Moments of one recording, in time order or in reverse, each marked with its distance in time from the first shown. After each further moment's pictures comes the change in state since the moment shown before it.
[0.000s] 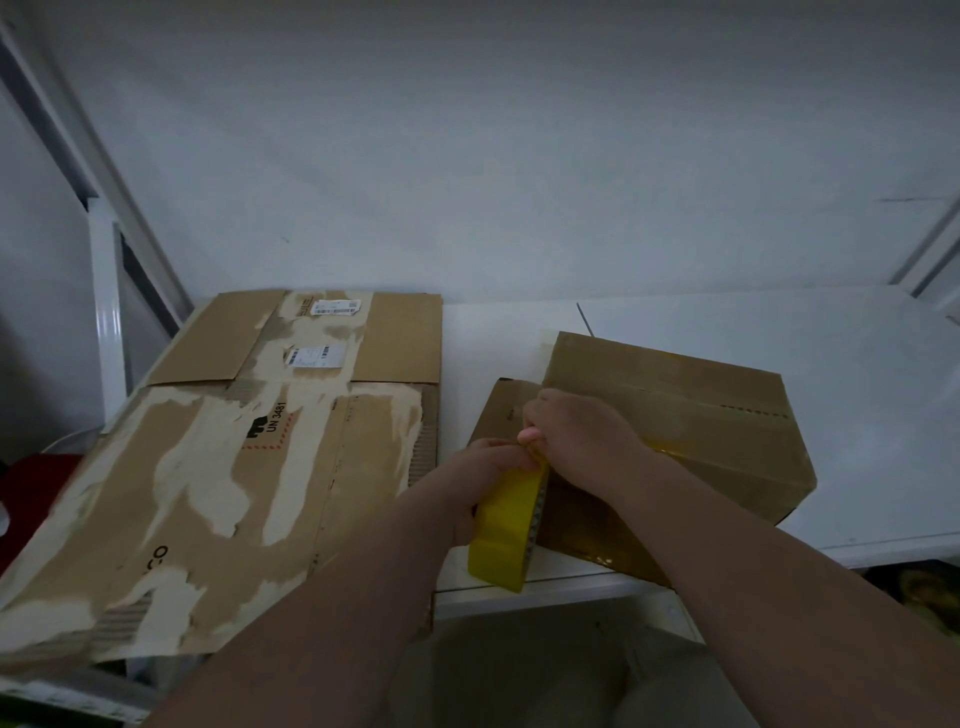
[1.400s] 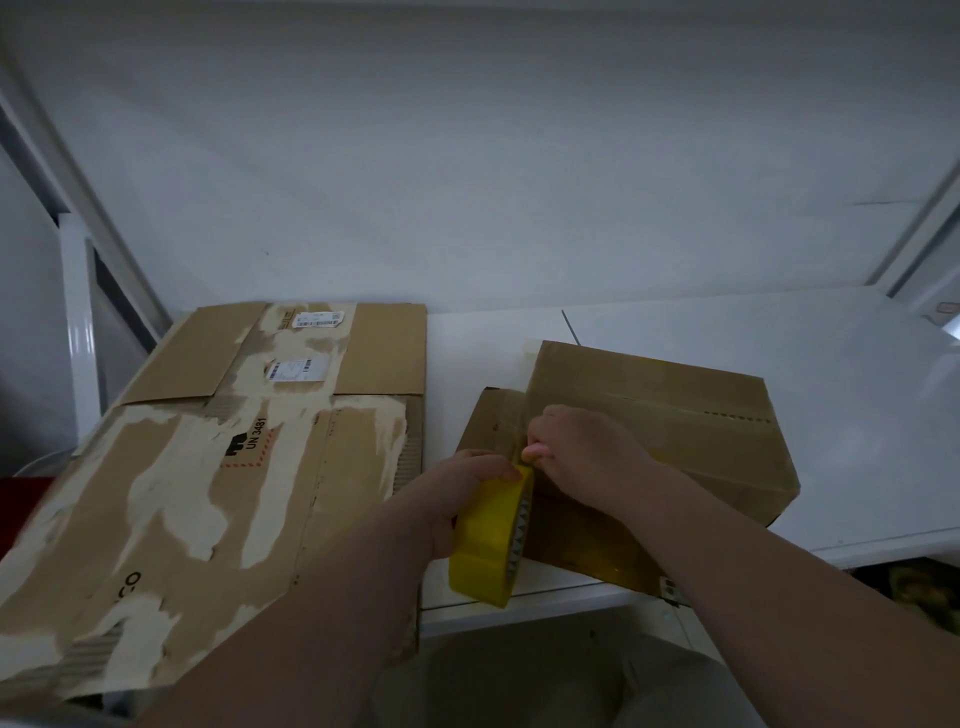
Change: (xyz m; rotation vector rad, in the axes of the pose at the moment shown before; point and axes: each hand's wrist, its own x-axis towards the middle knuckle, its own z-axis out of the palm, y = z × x) left_hand 0.001 0.000 -0.005 0.025 0.009 -0.030; right_hand -0.013 0.015 -0.001 0.008 -0.056 0.047
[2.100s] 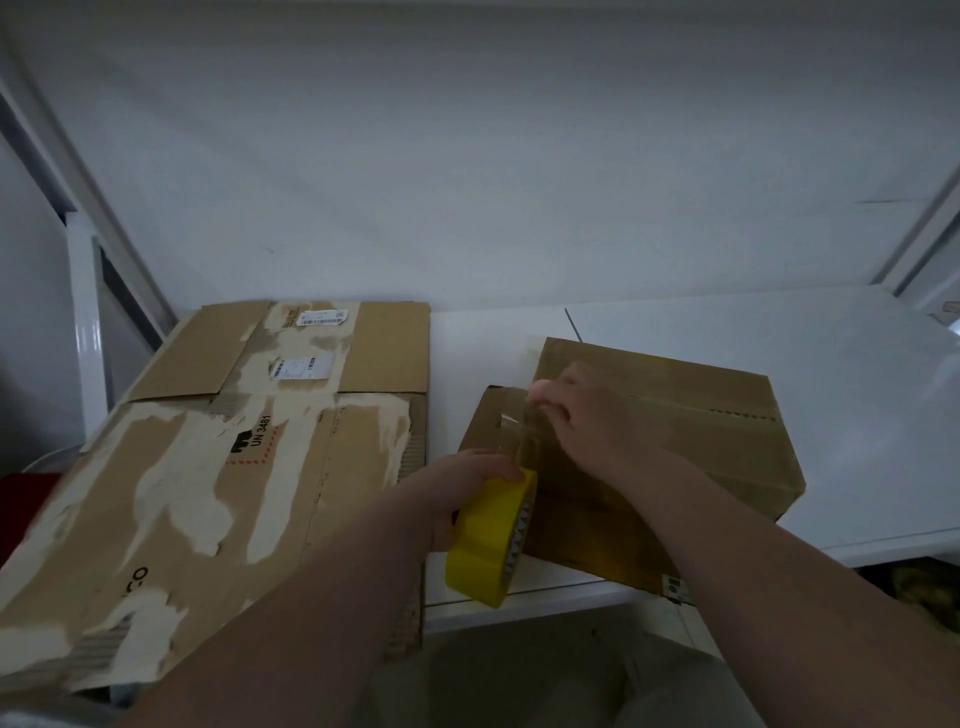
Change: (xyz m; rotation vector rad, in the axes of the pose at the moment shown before) left_hand -0.008 0.007 -0.002 0.059 -0.014 -0.041; right_hand 0.012 0.013 0.001 0.230 0.270 0.114
